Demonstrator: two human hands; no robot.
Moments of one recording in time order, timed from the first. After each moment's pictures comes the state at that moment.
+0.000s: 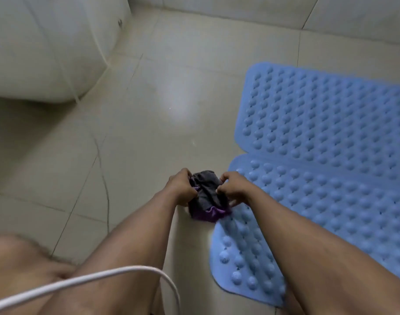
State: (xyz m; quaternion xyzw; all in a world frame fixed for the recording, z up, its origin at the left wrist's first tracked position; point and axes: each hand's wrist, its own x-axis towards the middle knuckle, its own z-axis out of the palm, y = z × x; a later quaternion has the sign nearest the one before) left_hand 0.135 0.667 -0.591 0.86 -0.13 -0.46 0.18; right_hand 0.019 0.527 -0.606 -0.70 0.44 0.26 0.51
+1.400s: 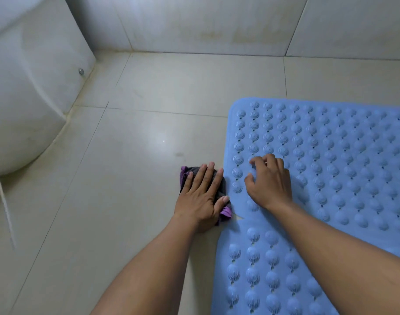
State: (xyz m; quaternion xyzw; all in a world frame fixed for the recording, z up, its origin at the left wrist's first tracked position) left_hand 0.193 0.501 -0.677 0.83 -0.54 -0.16 0.03; right_hand 0.067 0.337 -0.661 -0.89 0.43 -0.08 0.14
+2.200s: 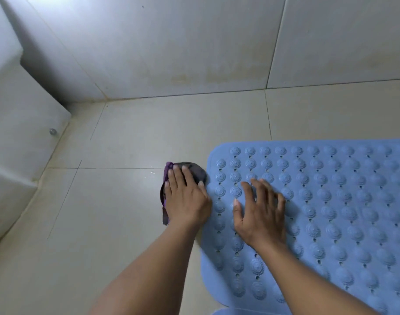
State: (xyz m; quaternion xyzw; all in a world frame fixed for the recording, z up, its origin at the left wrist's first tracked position) left_hand 0.255 0.329 -0.651 0.94 -0.31 -0.15 0.06; right_hand 0.095 0.259 -0.689 -0.88 0.45 -0.11 0.09
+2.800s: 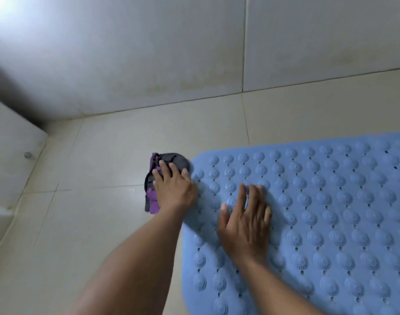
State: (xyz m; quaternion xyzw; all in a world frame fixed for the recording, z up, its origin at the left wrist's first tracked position) left_hand 0.285 0.262 -0.668 0.94 -0.28 -0.19 0.02; right_hand 0.101 0.259 -0.688 -0.81 0.56 -0.14 0.12
